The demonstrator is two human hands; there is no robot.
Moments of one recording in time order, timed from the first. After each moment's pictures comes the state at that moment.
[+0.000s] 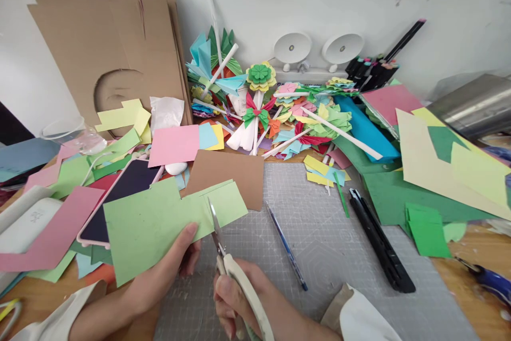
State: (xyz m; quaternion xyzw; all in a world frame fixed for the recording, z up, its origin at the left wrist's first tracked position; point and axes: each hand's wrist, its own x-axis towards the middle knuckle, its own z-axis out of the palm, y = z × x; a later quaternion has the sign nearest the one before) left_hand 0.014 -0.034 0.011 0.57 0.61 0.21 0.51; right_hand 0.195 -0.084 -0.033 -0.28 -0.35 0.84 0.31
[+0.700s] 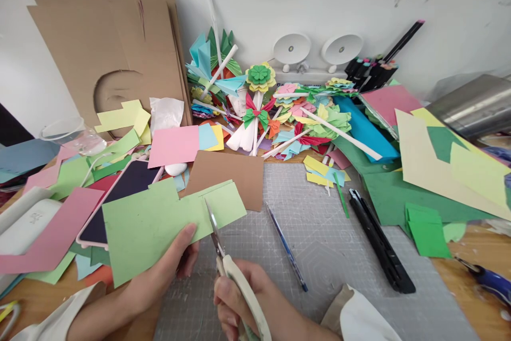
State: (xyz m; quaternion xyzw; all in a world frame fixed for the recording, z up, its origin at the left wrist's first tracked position) left_hand 0.014 -0.032 0.016 0.57 0.61 0.19 0.52; right_hand 0.192 -0.082 -0.019 -0.31 -0.32 0.84 0.30
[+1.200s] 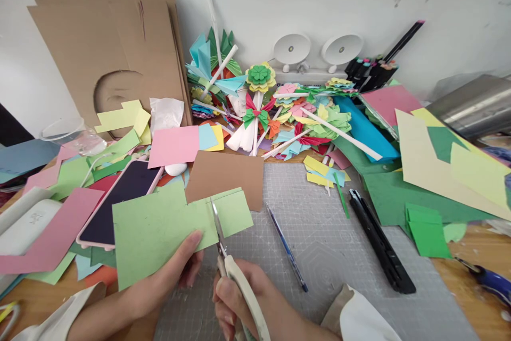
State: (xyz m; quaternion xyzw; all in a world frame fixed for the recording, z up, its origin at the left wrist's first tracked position) left_hand 0.016 -0.033 0.017 0.60 0.59 0.13 0.53; right_hand 0.191 -0.082 -0.023 -0.28 -0.35 0.83 0.33
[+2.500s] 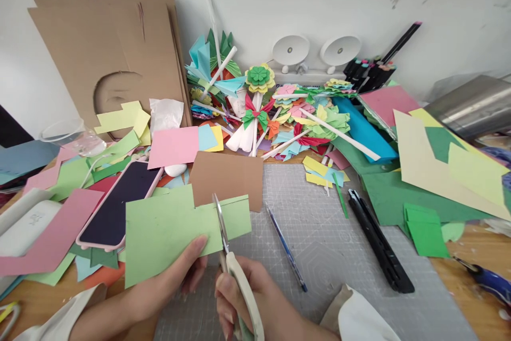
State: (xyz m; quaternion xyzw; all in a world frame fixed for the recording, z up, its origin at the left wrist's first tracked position) left_hand 0.016 -0.034 0.016 0.60 0.54 0.10 0.58; right_hand 0.189 -0.083 -0.017 -0.35 -0.30 0.83 0.33
